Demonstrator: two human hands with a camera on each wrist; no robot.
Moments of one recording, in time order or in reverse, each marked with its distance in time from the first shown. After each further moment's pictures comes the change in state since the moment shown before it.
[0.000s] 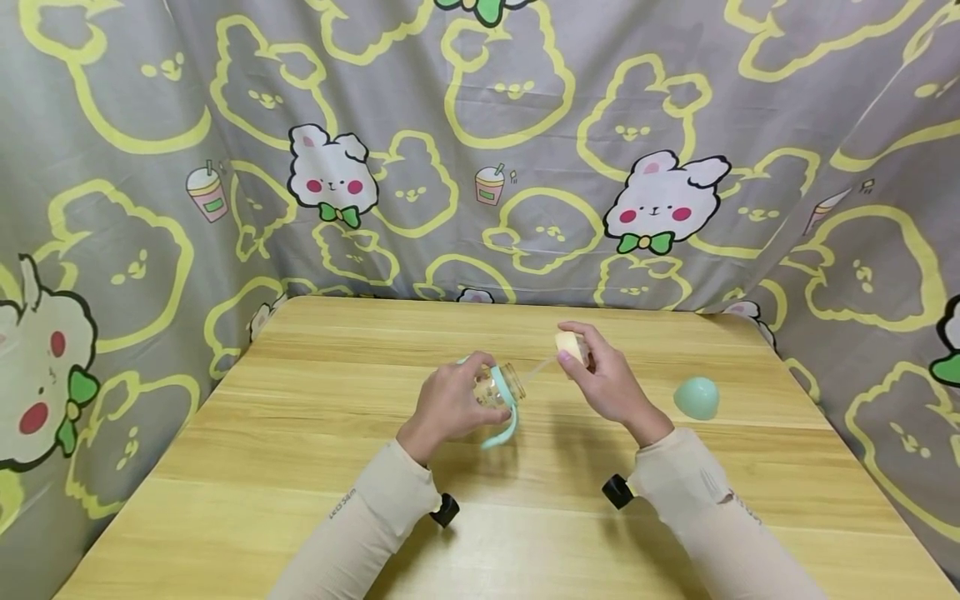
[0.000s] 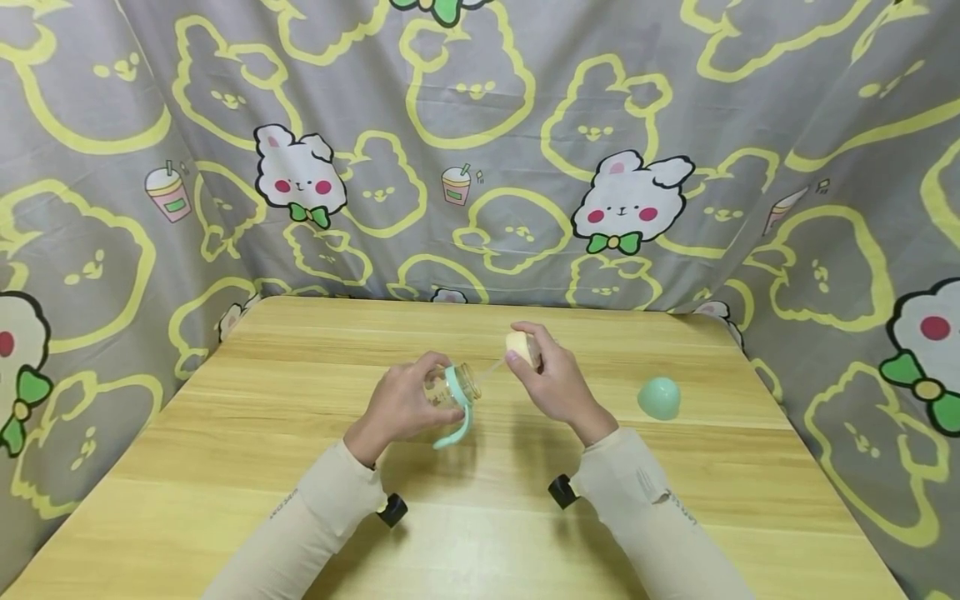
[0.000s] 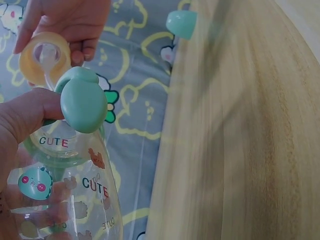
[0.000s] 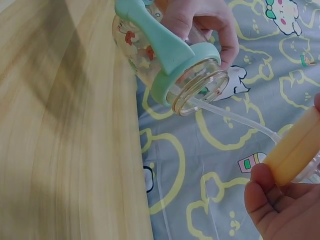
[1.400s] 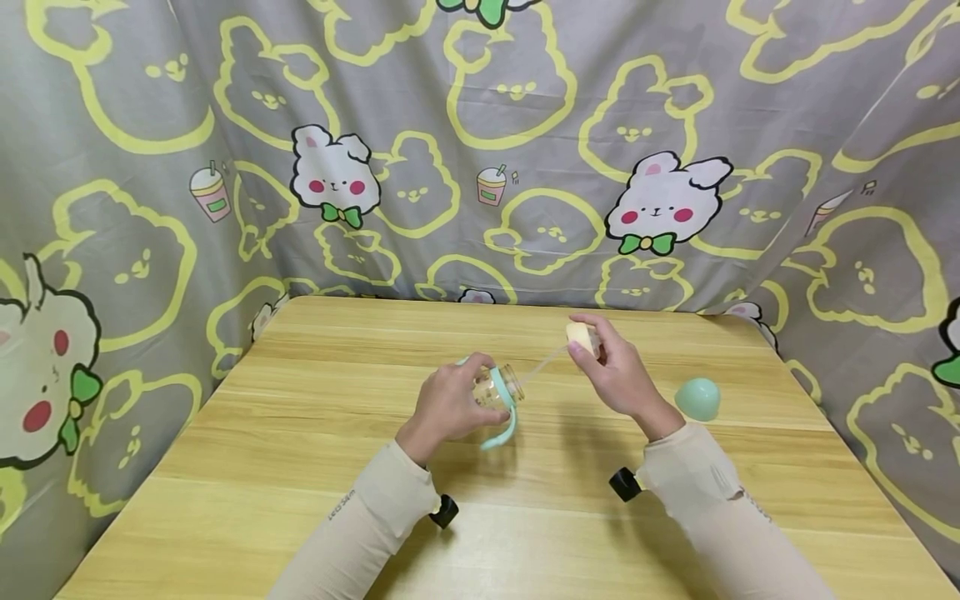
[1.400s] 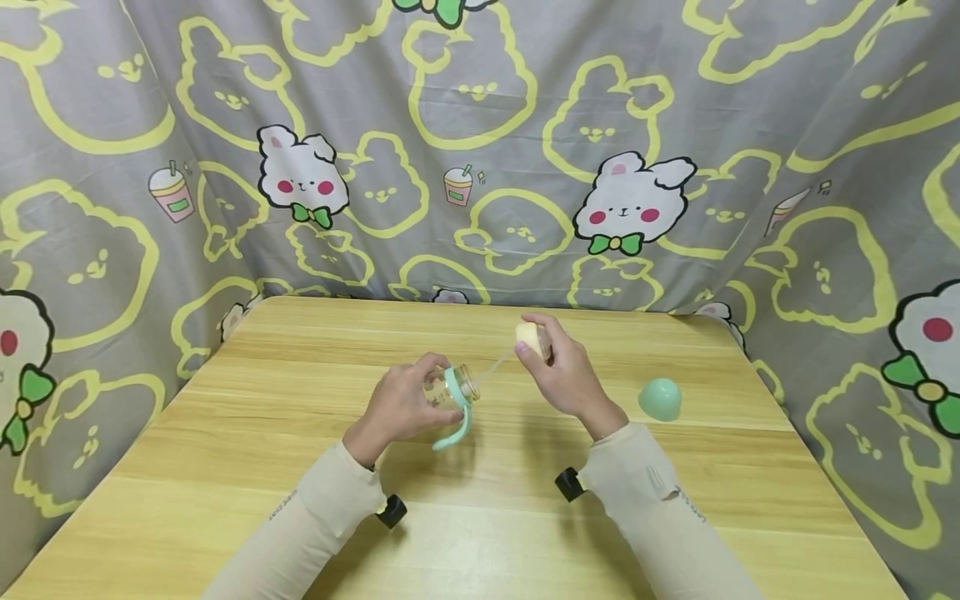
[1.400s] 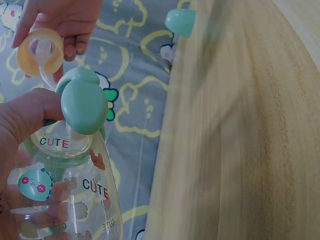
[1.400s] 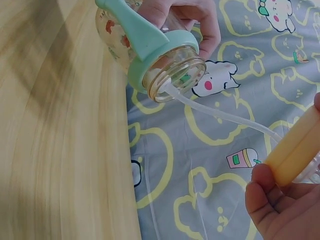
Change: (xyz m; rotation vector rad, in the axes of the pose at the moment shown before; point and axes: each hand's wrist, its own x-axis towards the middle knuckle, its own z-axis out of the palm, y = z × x) left_hand -0.002 -0.002 -0.001 -0.009 -0.005 -0.014; right_hand 0.003 -0.006 -0.012 0.011 0.025 0.019
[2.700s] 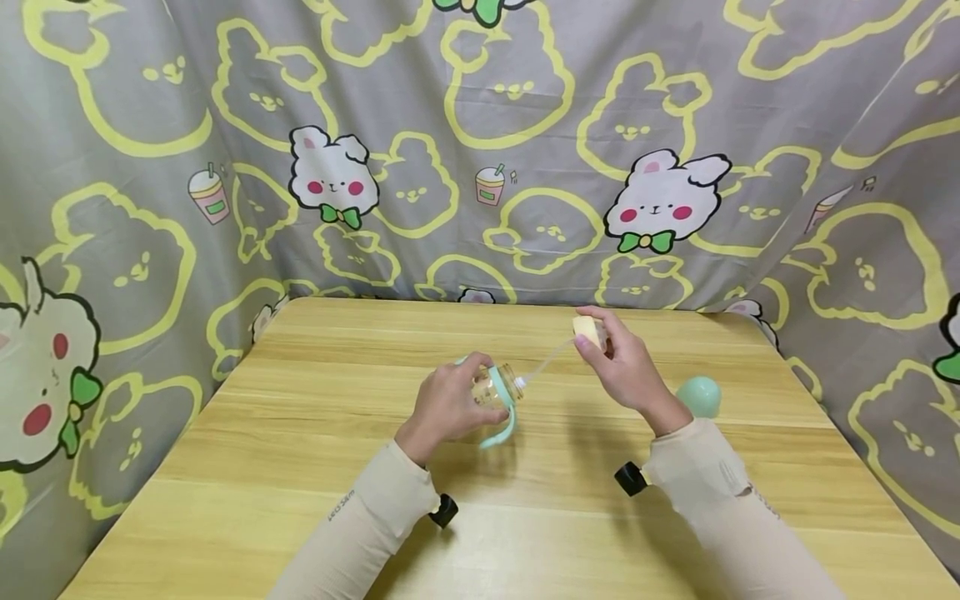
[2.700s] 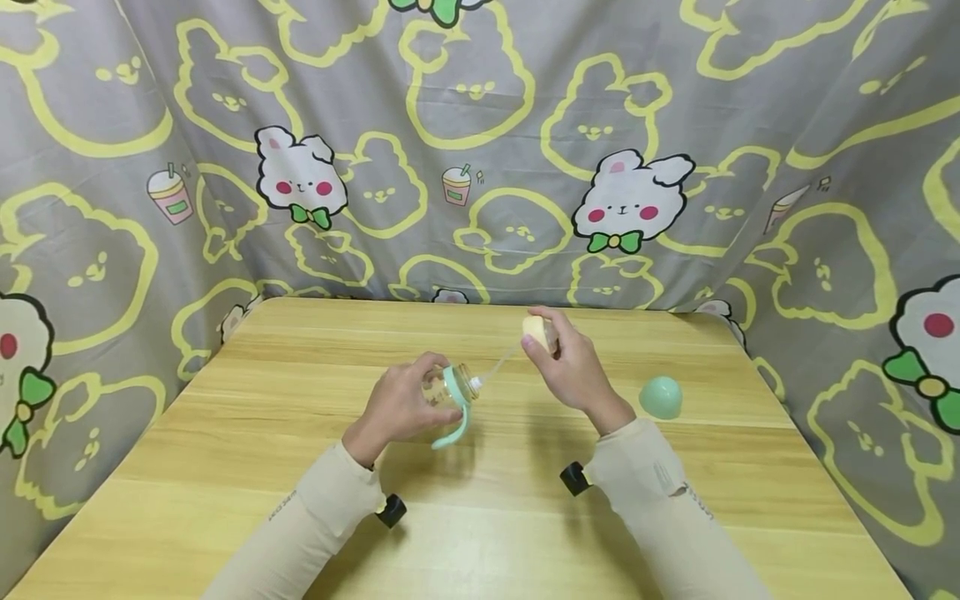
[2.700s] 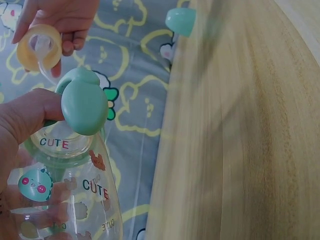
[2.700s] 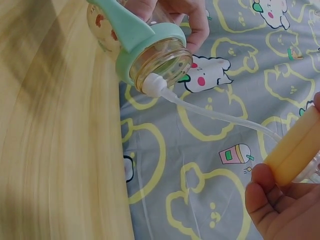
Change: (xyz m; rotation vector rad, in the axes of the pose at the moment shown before) left_hand 0.001 0.000 0.001 0.021 0.018 0.014; right_hand 0.001 0.003 -0.011 -0.033 0.026 -0.033
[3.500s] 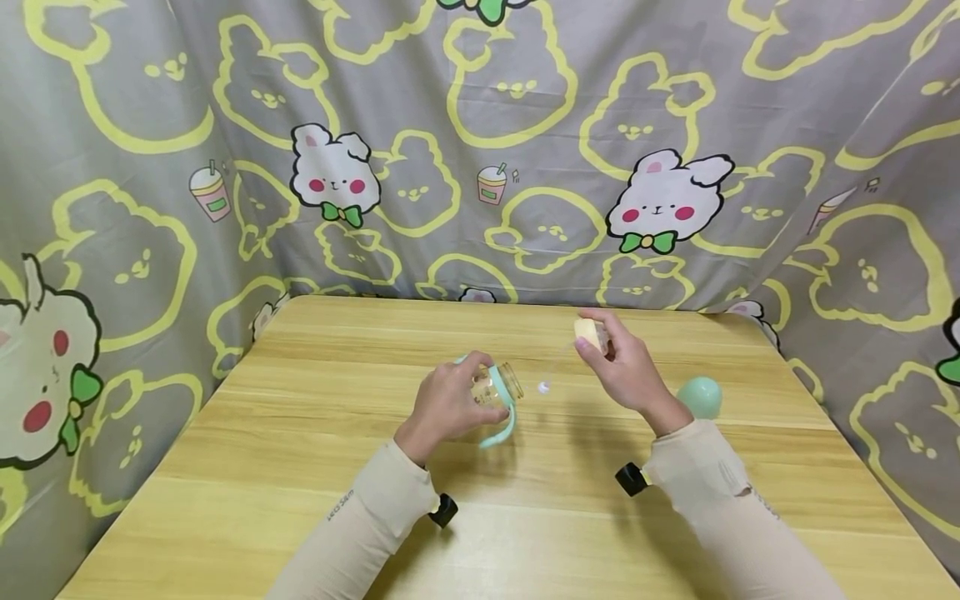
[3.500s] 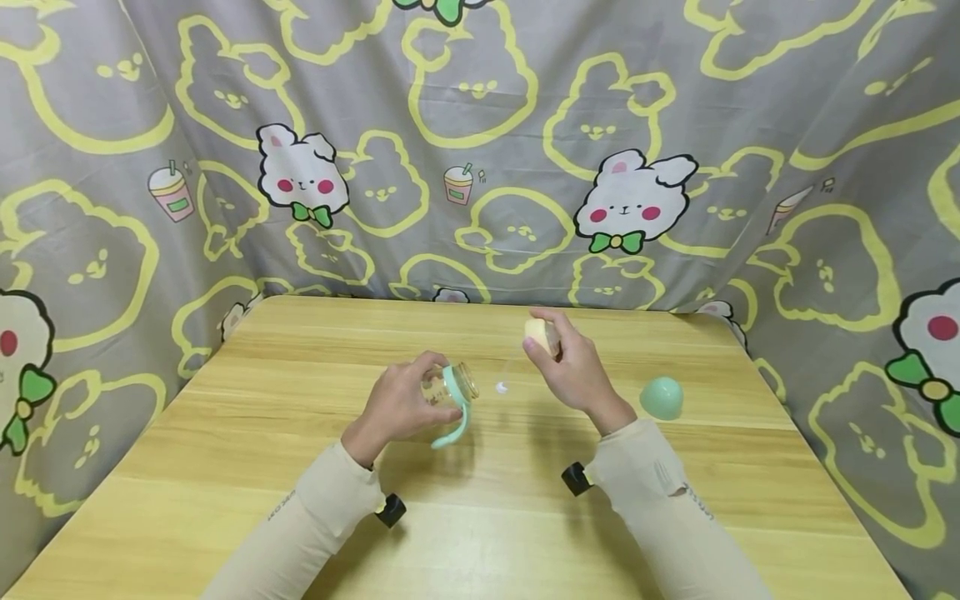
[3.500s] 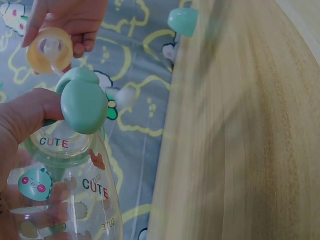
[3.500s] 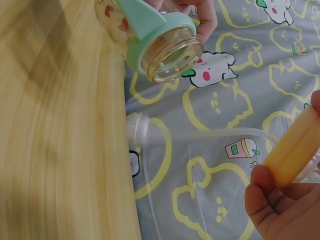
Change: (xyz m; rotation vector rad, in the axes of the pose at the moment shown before) left_hand -0.001 -0.002 -0.001 -0.032 0.002 -0.006; right_hand 0.001 0.006 0.003 0.001 -0.007 0.021
